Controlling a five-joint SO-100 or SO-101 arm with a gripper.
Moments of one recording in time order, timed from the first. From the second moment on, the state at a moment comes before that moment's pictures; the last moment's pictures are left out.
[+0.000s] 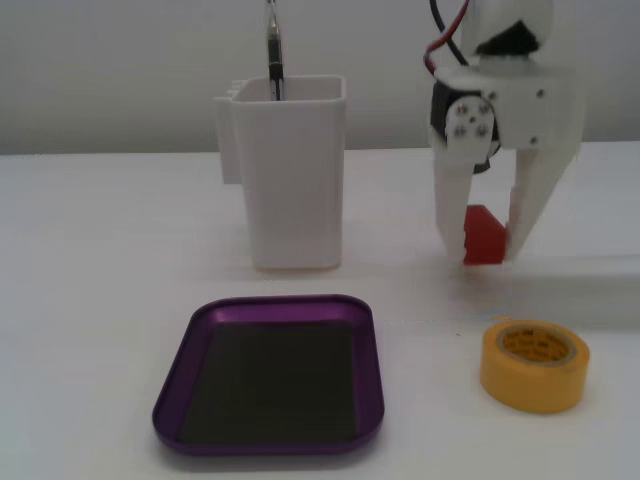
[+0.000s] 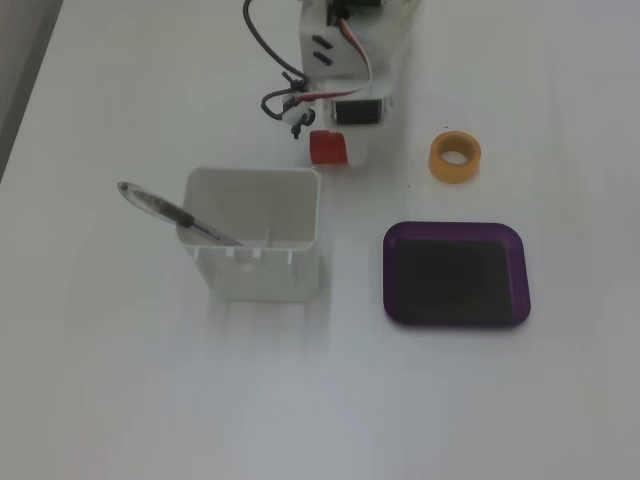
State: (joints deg) arm 4.5 95.4 104.1 67.9 -14.3
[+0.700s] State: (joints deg) arm -17.6 105.2 101.3 70.3 10.7
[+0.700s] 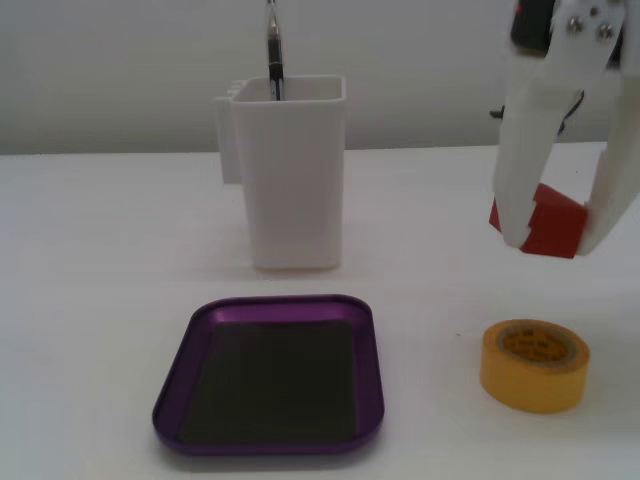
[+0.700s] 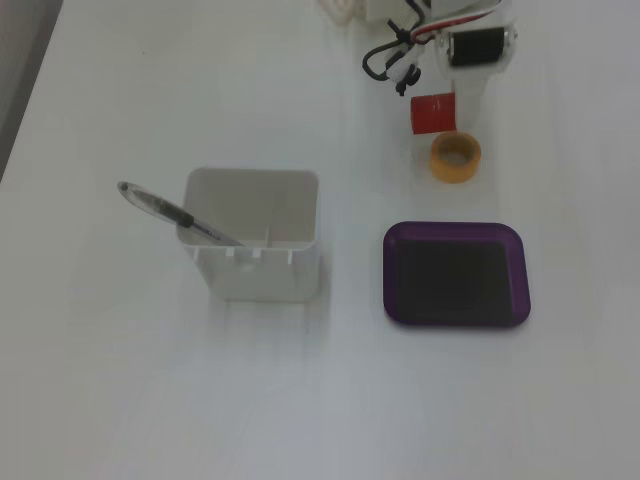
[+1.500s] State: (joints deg) arm -8.3 65.6 54.0 77.8 14.3
